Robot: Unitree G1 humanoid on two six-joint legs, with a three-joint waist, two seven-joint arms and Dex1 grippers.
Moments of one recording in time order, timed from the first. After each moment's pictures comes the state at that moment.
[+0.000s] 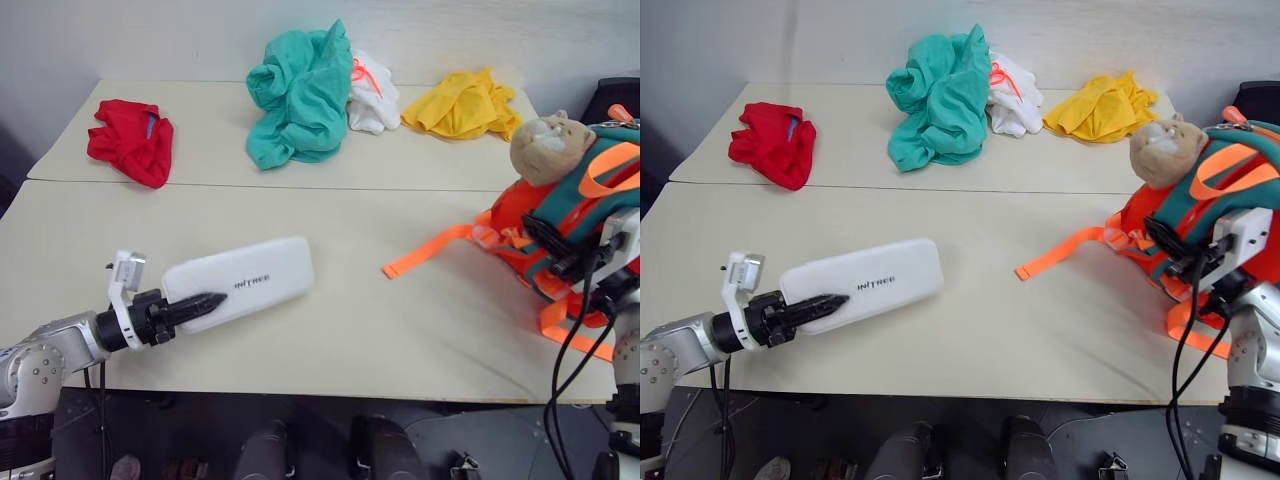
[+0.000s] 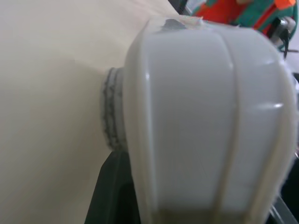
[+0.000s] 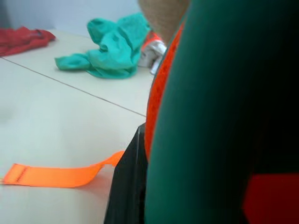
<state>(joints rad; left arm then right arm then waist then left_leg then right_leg) -0.11 0.74 0.42 -0.11 -0.94 1.00 -0.89 -0.32 -0.67 -0.43 0.24 0.54 0.07 0.94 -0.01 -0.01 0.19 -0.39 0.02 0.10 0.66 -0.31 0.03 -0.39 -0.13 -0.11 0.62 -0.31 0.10</state>
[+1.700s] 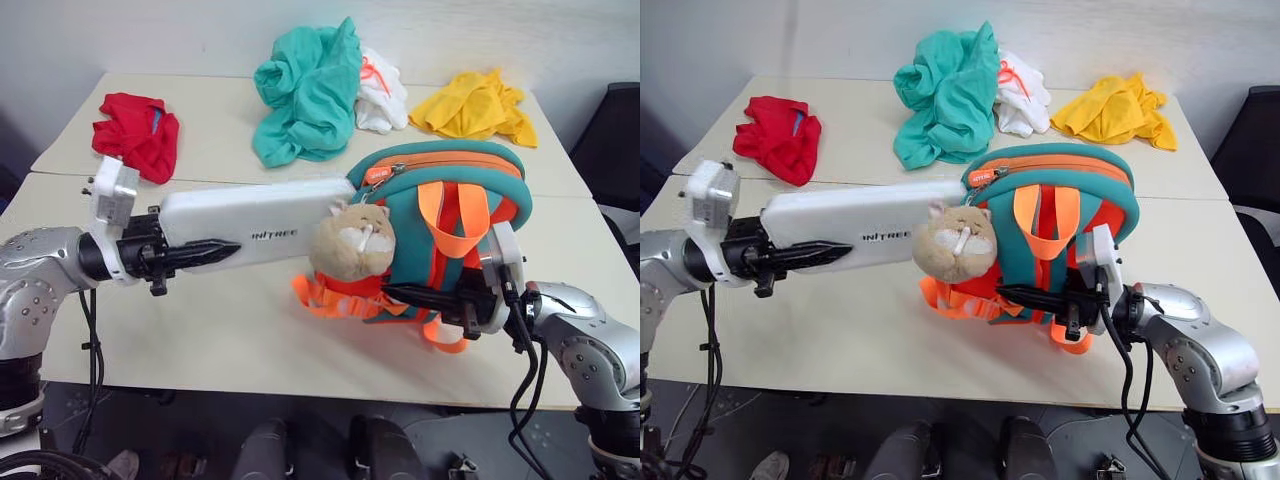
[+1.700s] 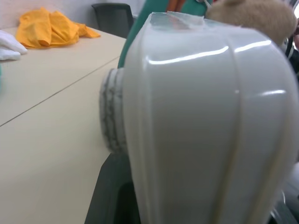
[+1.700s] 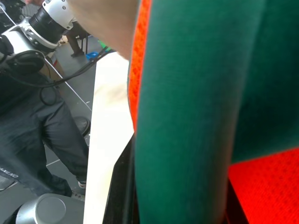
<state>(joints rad) -0.46 0.90 0.19 -0.15 -0.79 0.64 -1.14 -0.23 -0.70 -0.11 -0.42 0.83 0.59 1.02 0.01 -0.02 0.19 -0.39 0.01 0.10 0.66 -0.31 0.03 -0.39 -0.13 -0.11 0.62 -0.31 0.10</state>
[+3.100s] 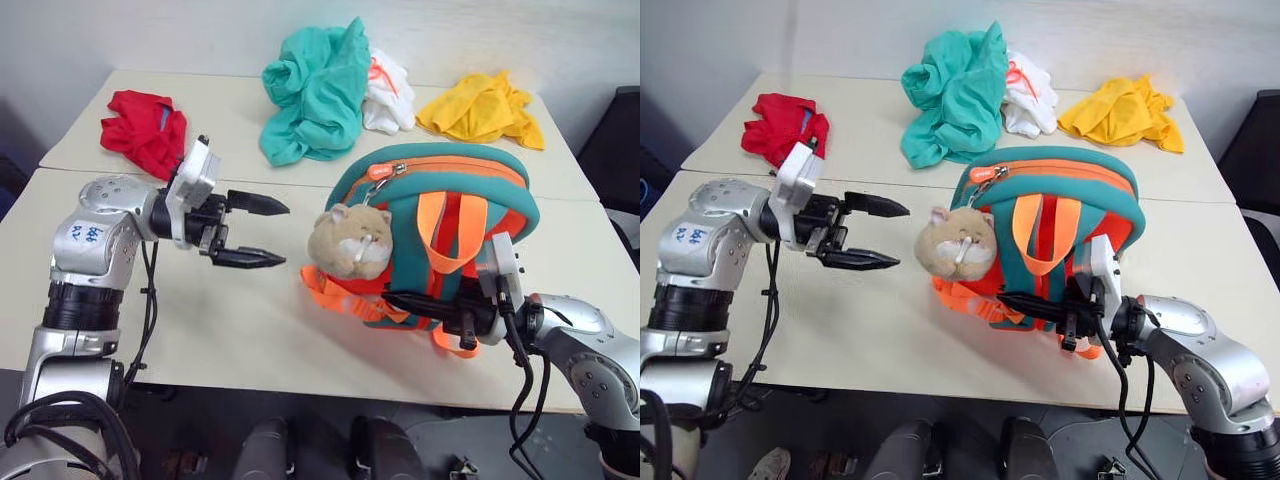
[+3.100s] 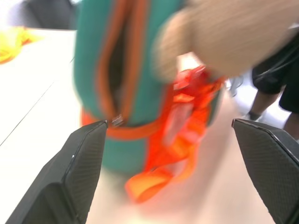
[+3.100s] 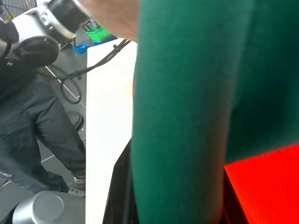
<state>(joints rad) -0.76 0.68 0.02 0.02 -0.55 0.51 -1.38 -0.18 -0.72 -0.13 -0.51 0.85 0.62 0.92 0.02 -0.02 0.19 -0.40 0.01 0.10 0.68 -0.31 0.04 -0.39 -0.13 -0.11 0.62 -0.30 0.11</state>
